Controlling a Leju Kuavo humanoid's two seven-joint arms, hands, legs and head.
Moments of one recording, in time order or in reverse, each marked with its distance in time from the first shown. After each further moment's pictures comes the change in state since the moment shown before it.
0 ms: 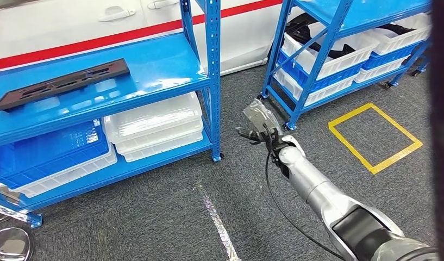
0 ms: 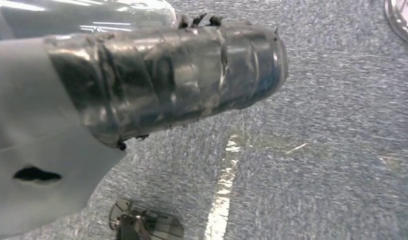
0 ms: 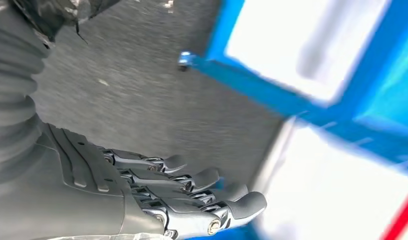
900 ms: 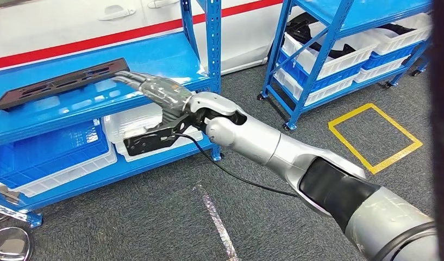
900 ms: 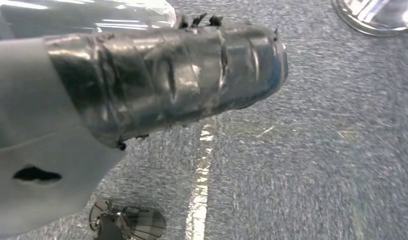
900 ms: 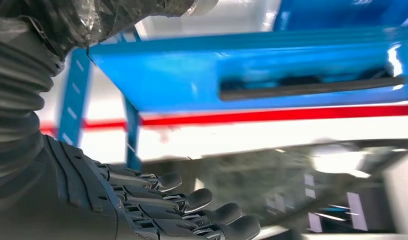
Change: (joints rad) left arm -0.050 -0.005 -0.129 0.000 0.030 -0.002 -0.037; right arm -0.510 0.144 0.552 -0.286 0.570 0.287 0.111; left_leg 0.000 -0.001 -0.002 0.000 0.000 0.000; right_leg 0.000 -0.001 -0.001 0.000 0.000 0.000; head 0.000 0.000
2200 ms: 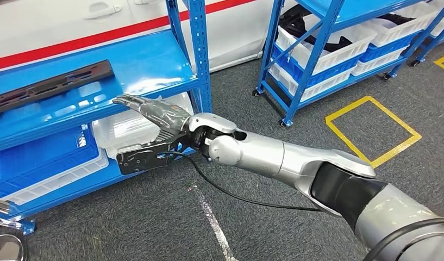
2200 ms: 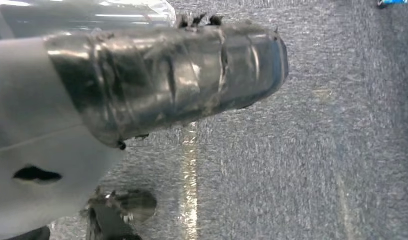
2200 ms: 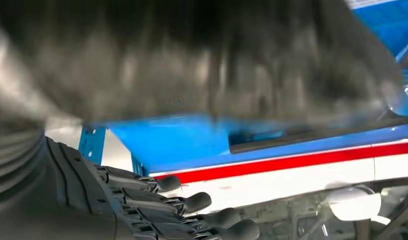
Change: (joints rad) left arm -0.029 0.002 -0.161 0.018 0.139 -0.039 -0.033; right arm 0.029 -0.074 0.158 -0.147 -0.255 -0.126 0.214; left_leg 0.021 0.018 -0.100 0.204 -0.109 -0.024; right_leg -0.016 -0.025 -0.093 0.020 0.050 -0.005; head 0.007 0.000
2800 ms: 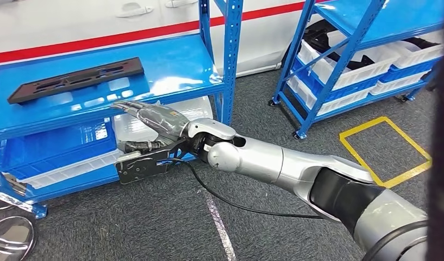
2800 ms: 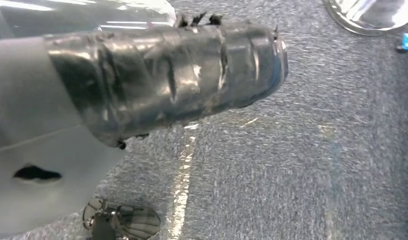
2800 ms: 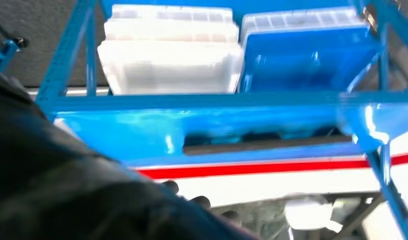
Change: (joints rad) left arm -0.007 0.006 0.000 0.000 0.048 0.014 -0.036; right arm 0.033 -0.001 -0.021 -0.017 0.043 0.000 -0.004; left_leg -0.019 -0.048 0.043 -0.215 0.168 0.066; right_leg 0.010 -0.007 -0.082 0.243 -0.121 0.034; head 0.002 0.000
